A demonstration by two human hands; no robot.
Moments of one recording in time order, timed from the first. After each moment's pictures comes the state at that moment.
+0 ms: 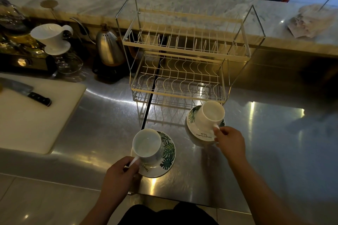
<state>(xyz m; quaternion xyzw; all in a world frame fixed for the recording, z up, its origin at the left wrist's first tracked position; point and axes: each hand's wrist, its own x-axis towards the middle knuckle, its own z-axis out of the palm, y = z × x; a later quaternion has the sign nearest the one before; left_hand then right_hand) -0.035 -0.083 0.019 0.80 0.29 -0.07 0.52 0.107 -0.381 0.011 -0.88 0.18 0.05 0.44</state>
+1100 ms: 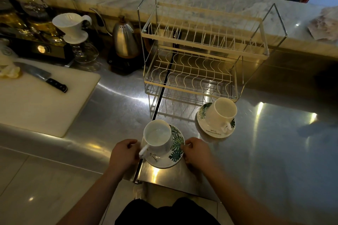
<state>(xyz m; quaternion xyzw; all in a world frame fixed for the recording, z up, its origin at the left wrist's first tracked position) -0.009 -0.047 -0.015 0.81 0.33 -0.08 0.47 0.062 -0.282 -0.017 -0.88 0.06 0.27 0.38</state>
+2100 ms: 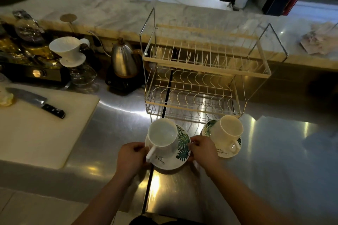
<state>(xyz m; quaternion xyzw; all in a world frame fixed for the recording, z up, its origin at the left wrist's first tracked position) 0.053 -0.025 0.007 0.77 0.26 -0.05 0.58 0.118 -0.253 0.016 -0.86 0.09 0.17 0.46</state>
